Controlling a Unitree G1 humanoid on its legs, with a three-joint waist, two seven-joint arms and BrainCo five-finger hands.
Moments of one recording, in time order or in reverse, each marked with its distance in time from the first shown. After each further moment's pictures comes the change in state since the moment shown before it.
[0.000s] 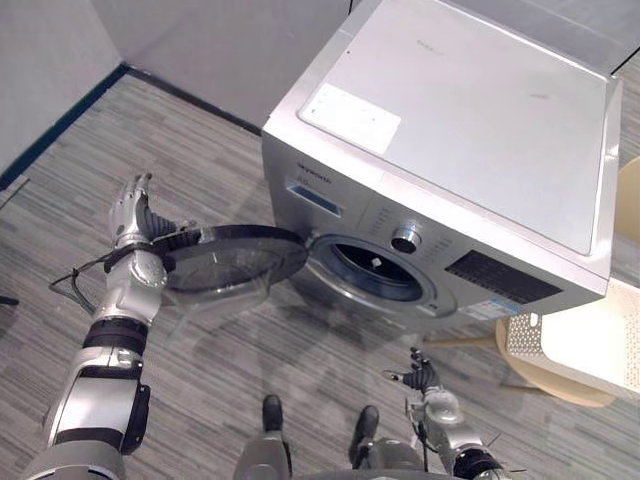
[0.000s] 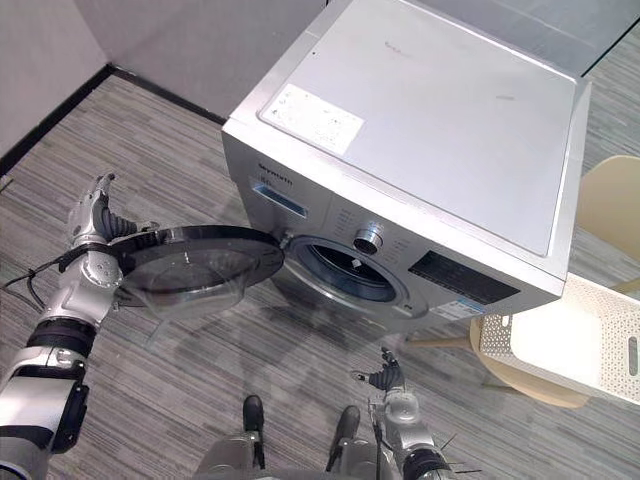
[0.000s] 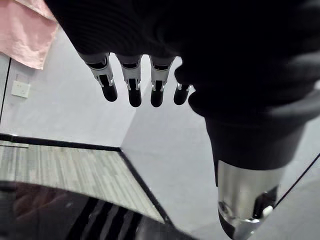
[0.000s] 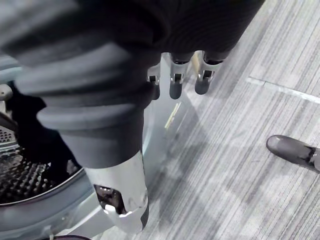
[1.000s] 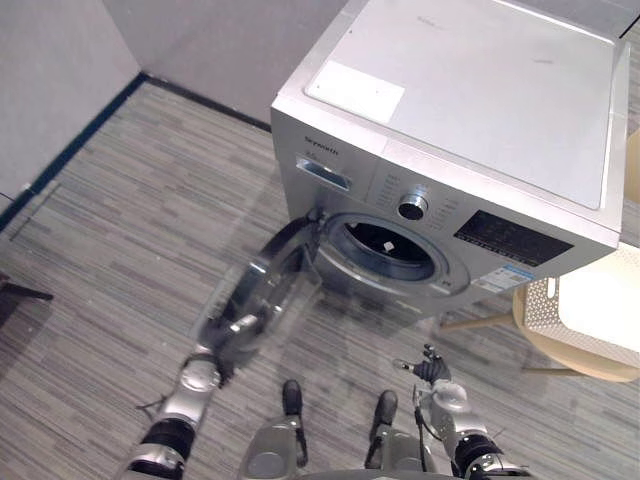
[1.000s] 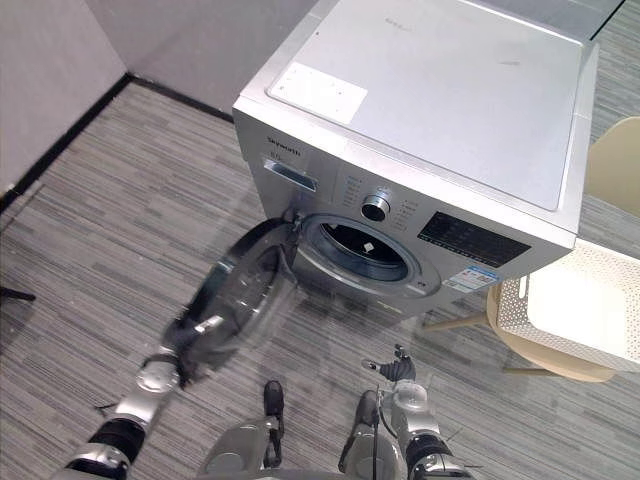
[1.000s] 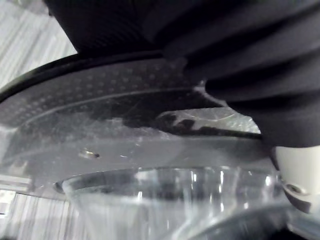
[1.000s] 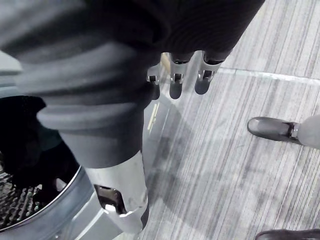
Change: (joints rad) left arm 0.496 -0.334 -0.277 -0.048 -0.529 -0.113 -0.087; right arm -0.051 0.008 -0.153 0.058 0.023 0.039 -0.005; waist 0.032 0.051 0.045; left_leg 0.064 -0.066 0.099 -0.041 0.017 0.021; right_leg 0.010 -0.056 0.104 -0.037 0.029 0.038
